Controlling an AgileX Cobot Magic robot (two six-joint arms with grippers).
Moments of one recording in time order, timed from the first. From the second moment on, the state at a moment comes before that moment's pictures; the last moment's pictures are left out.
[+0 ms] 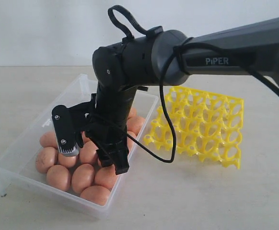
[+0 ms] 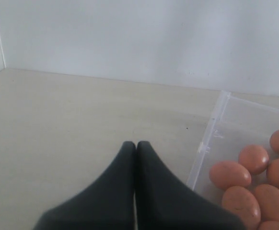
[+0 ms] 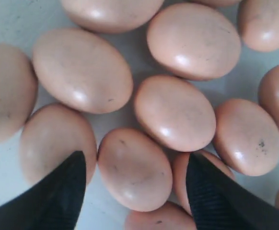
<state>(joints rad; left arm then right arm) 0.07 0.00 0.00 0.18 0.24 -0.24 0.84 2.10 -1.59 0.12 0.85 -1.22</state>
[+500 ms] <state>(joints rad) 0.07 0.00 0.00 0.18 0.24 -0.24 0.79 2.17 -1.59 0.10 0.75 -1.16</state>
